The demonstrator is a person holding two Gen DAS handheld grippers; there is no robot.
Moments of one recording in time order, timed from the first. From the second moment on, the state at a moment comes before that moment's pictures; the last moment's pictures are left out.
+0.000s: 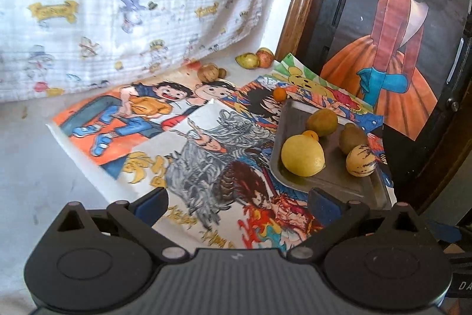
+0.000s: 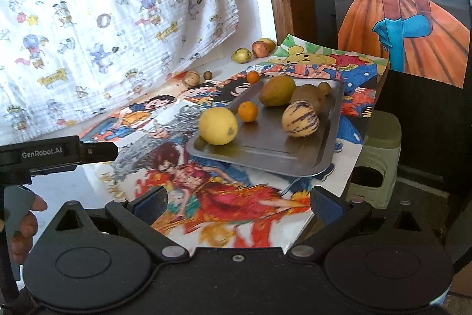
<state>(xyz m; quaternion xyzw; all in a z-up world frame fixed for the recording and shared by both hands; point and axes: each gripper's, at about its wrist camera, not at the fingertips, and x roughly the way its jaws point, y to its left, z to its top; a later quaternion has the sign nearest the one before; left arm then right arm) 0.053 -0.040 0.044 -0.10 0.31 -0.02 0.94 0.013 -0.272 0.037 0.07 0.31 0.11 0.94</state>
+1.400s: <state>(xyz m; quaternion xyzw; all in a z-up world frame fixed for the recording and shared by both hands) 0.334 0.029 0.020 -0.01 0.32 -0.08 0.94 0.377 -0.183 0.051 -0.09 0.34 0.12 0.93</state>
